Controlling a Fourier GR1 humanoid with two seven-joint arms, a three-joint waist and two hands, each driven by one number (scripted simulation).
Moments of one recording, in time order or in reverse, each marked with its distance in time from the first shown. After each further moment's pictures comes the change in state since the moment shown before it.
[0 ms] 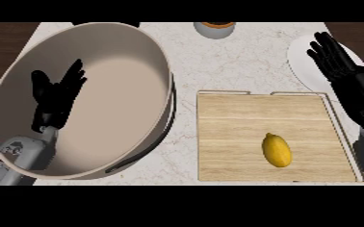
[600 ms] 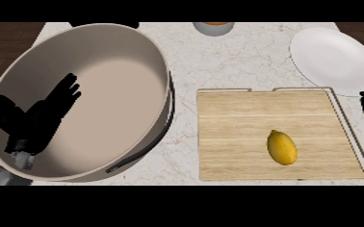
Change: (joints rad) left arm 0.195 0.071 0.054 -0.226 0.117 -0.141 -0.007; right arm 0.172 0.074 -0.368 0.288 -0.207 -0.038 -0.261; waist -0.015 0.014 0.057
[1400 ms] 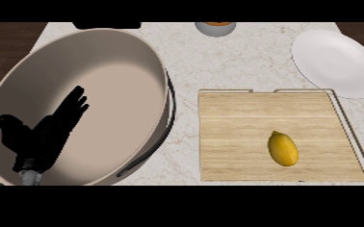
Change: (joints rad) left arm 0.106 -0.056 -0.023 -0.113 -0.053 0.038 0.012; right arm 0.138 -0.140 0.008 0.194 0.086 0.381 -0.224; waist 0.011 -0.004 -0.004
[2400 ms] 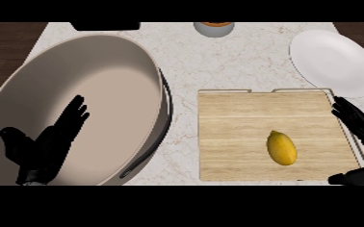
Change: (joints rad) left arm 0.081 -0.071 0.023 -0.042 -0.066 0.021 0.010; right arm 0.021 -0.005 0.235 -0.278 0.244 -0.066 0.245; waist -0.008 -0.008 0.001
